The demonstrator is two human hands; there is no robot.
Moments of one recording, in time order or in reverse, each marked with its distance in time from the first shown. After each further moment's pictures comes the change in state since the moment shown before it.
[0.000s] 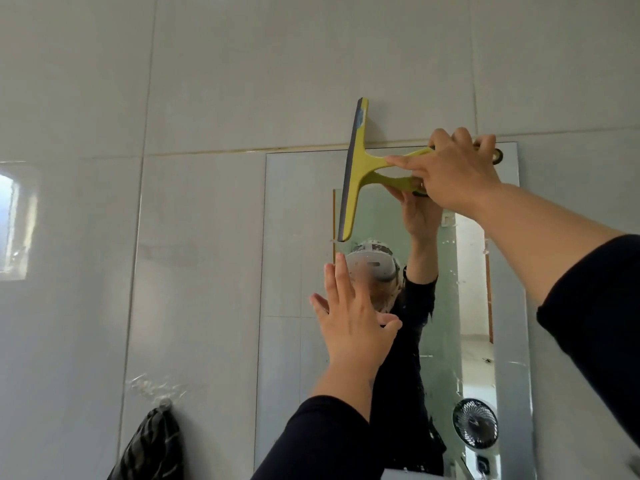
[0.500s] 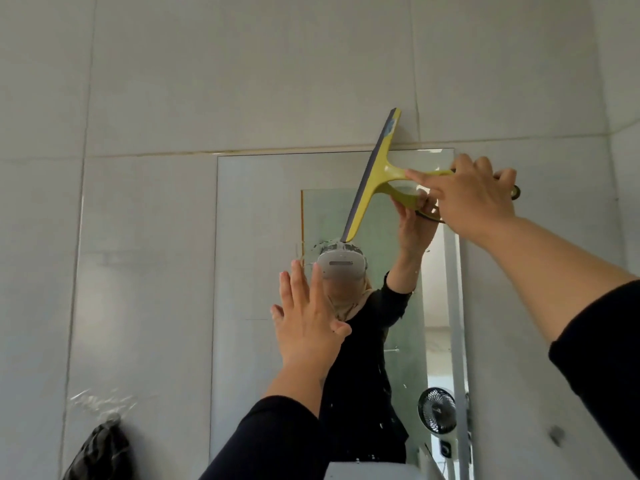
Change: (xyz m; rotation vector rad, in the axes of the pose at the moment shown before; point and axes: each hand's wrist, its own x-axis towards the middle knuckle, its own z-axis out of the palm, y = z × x) left_hand -0.003 0.001 0.009 0.017 -0.011 -0.023; right_hand -0.055 0.069 -0.002 -0.039 -0.023 0.222
